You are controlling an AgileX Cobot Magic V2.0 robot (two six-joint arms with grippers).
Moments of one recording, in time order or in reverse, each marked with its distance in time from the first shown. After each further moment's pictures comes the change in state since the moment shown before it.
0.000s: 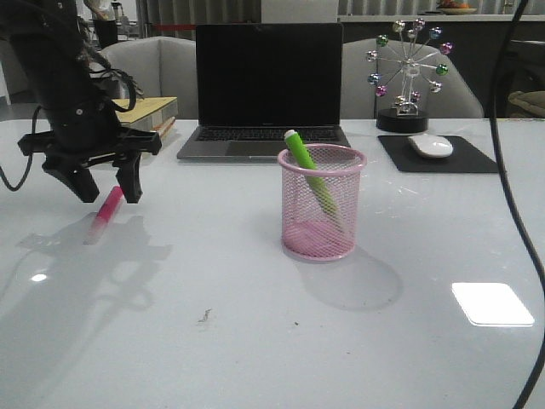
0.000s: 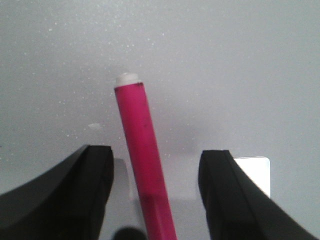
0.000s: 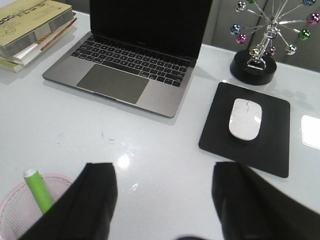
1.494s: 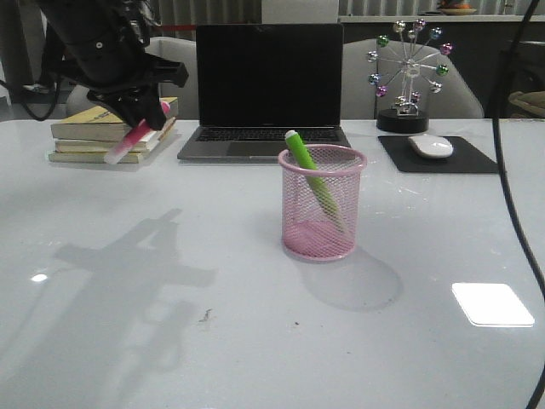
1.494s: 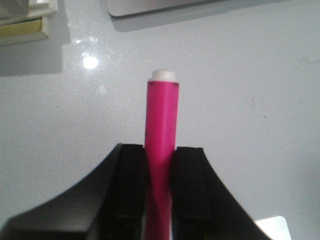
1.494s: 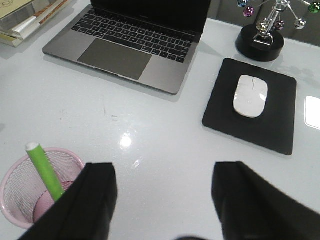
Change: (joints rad) left arm -0.067 -0.129 -0.020 -0.015 -0.146 0.095; right arm 0.000 0.000 0.000 -0.002 0.079 -0.002
